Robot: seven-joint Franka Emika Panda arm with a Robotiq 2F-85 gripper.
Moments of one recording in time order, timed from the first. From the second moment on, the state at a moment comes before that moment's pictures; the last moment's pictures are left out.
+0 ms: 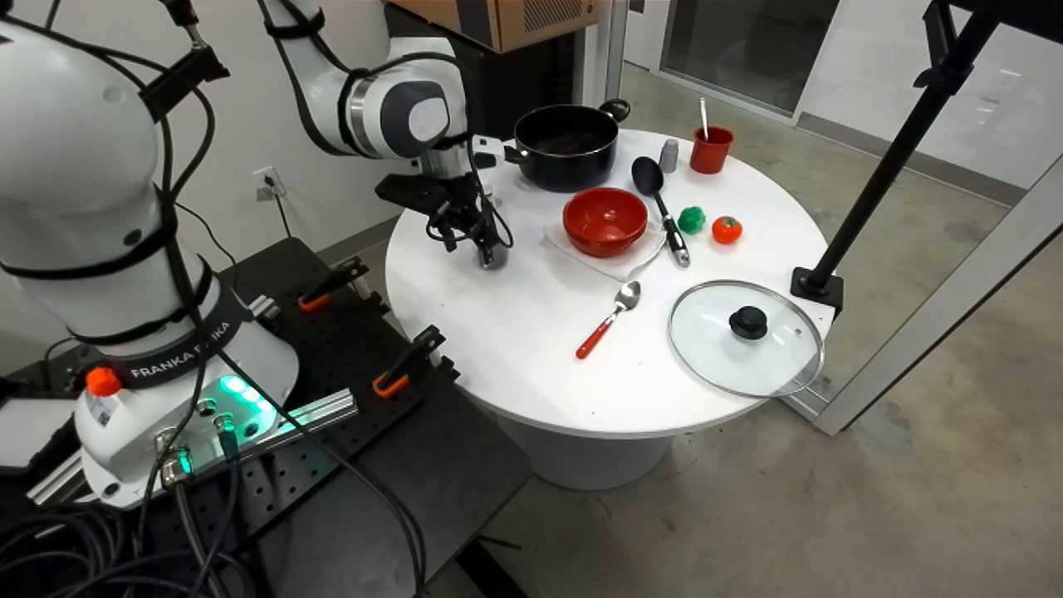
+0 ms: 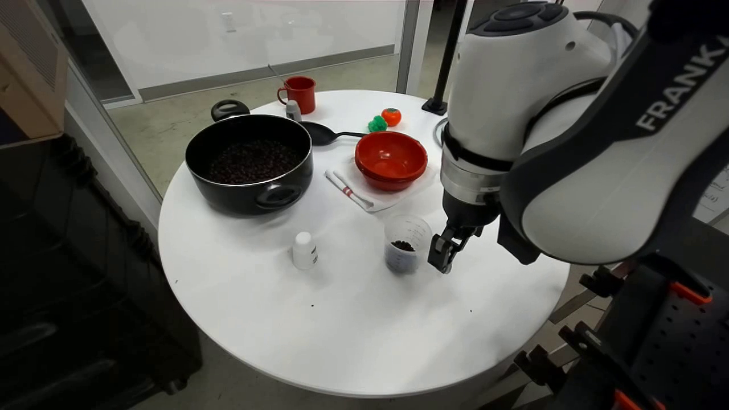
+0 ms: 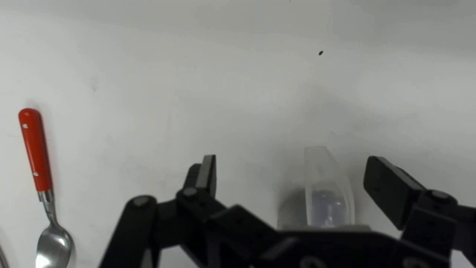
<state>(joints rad) 0.45 0.50 -0.27 -2.60 -0.12 3.00 0.22</state>
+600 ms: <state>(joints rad) 0.45 0.50 -0.25 -2.59 -0.12 3.01 0.22</state>
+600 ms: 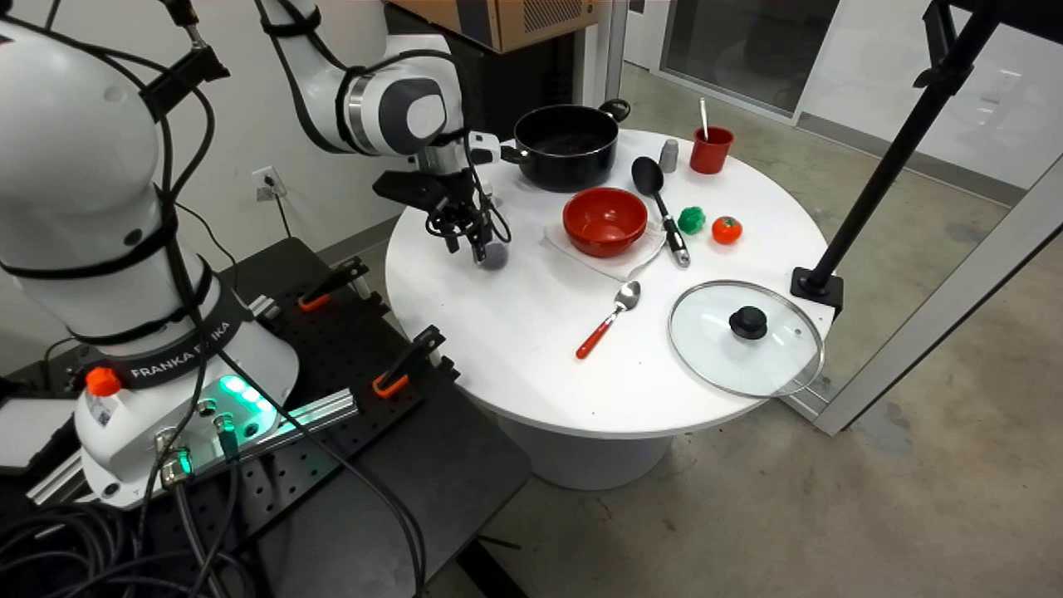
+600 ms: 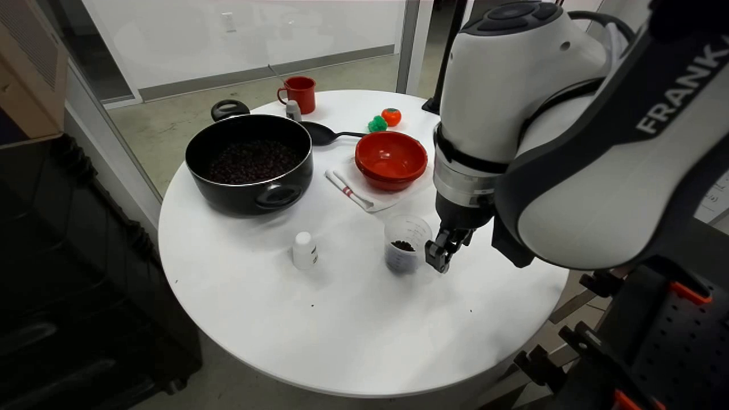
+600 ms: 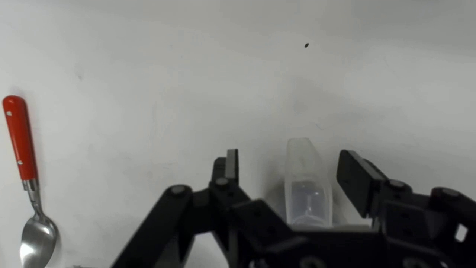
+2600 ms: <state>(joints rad) 0.24 0.50 -0.09 -2.57 -0.12 3.04 -0.01</state>
